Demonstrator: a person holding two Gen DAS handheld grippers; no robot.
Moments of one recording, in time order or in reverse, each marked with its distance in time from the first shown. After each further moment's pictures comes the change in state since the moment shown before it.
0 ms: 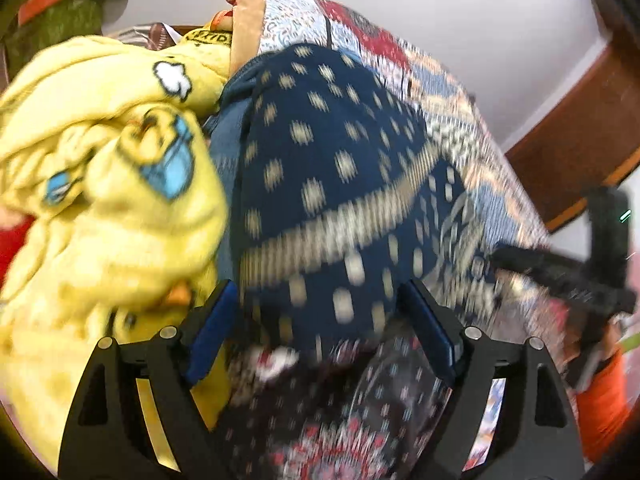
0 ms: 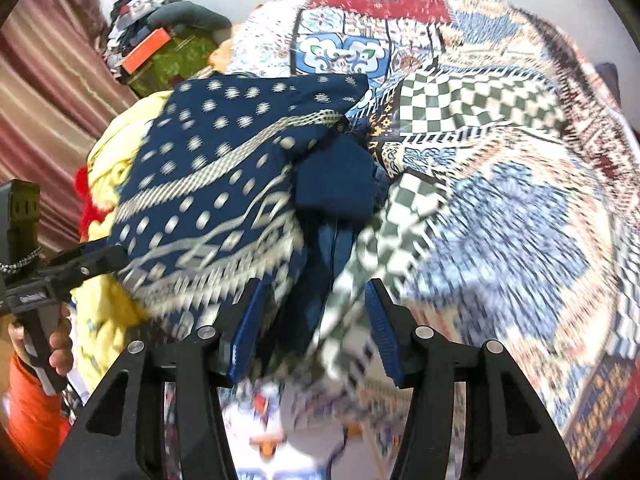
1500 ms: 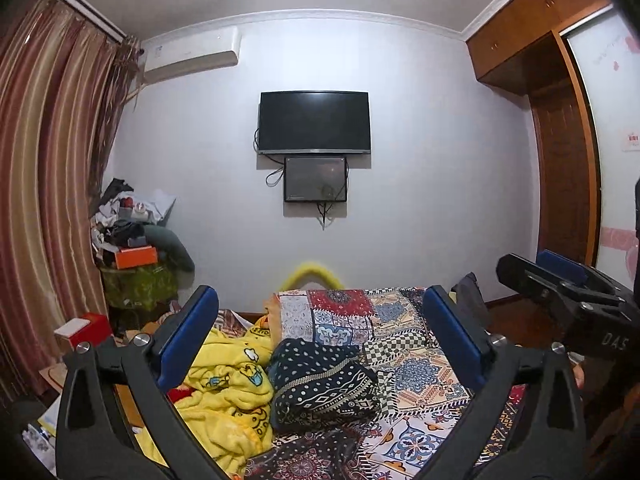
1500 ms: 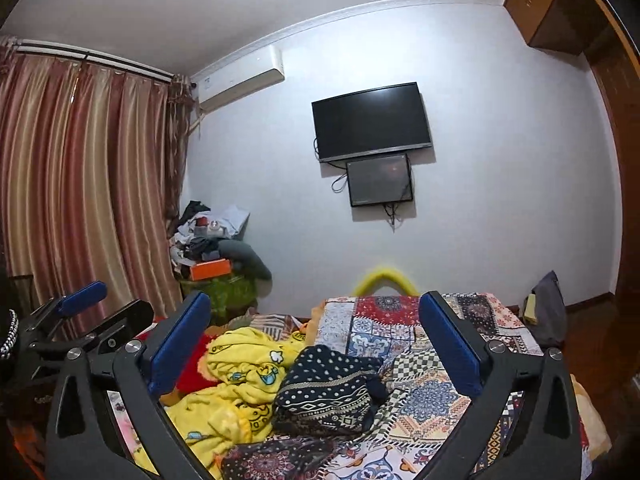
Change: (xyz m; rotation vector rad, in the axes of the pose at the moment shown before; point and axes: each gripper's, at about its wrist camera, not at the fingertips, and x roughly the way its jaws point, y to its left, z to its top) left arm -0.338 -0.185 -0.158 0.235 -0.980 0.231; right arm -0.300 0.177 -0.136 -0.186 -1.021 -0.098
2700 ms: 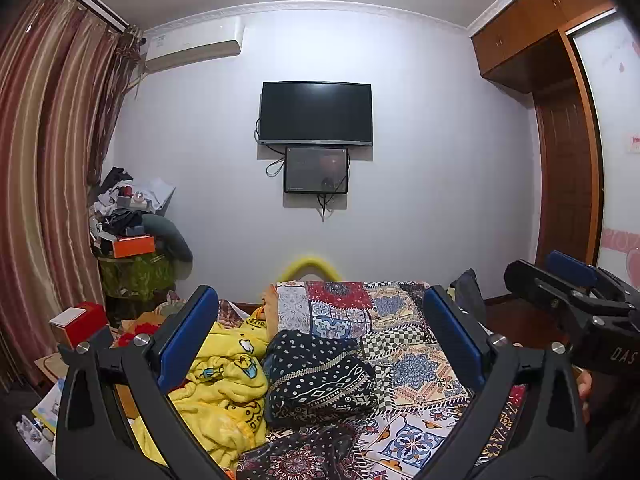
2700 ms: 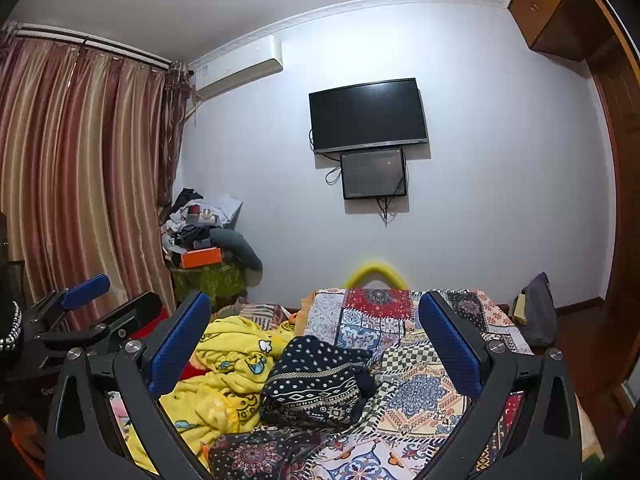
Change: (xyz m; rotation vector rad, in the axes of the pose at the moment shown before) left arm 0.007 0.001 -0.007 -0.012 0.026 -0.008; right arm -0.007 0.000 -0.001 -0.026 0.037 -0.023
